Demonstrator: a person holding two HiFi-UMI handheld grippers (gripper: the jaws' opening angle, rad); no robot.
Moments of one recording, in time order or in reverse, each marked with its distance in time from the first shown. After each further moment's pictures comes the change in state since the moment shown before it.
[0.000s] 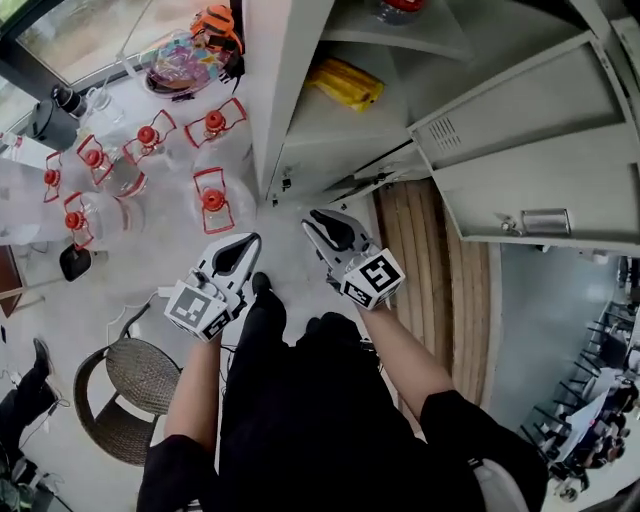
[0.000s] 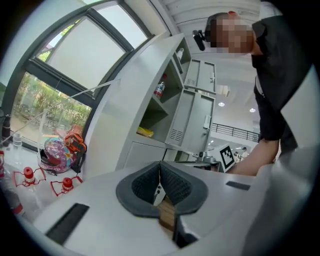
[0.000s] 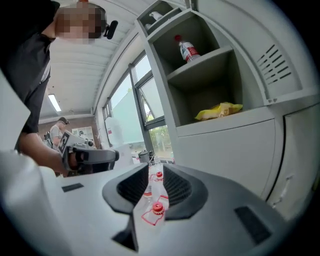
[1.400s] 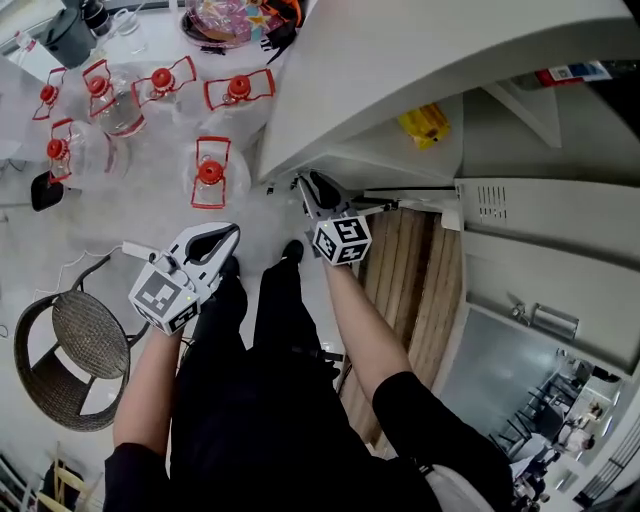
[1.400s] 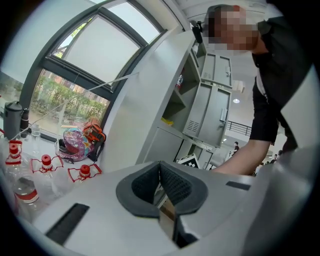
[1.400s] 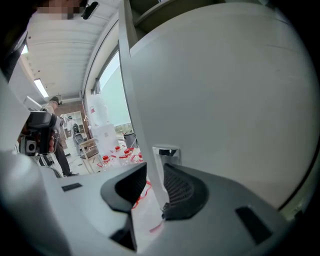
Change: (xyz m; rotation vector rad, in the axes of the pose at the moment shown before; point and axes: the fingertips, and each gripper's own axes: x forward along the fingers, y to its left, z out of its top) left arm -0.024 0.064 -0.042 -0.061 0.058 0.136; right arm 0.126 -0.105 -0.115 -0.019 0.191 -0.097
